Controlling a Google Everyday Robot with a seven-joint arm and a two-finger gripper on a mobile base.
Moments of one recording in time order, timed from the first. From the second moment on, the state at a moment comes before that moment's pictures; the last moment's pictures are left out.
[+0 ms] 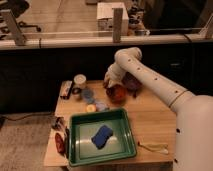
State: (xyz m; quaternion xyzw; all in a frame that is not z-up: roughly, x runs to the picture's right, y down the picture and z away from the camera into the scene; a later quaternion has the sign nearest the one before) arm 0.038 -0.046 0.857 -0.16 -0.21 -0.18 0.95
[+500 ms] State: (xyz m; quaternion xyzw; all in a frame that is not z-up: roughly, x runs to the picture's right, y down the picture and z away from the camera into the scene) arm 0.037 -0.044 0.866 -0.16 -0.21 -0.18 0.95
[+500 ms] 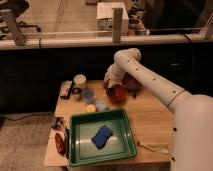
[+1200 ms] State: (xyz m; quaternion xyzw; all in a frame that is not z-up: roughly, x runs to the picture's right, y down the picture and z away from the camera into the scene) arm 0.036 -0.042 0.876 -0.16 -0.21 -0.18 0.95
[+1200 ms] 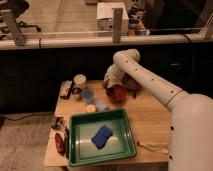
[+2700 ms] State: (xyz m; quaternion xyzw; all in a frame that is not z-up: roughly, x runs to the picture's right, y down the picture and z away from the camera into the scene) arm 0.041 -0.034 0.890 -0.16 -0.20 -0.17 0.95
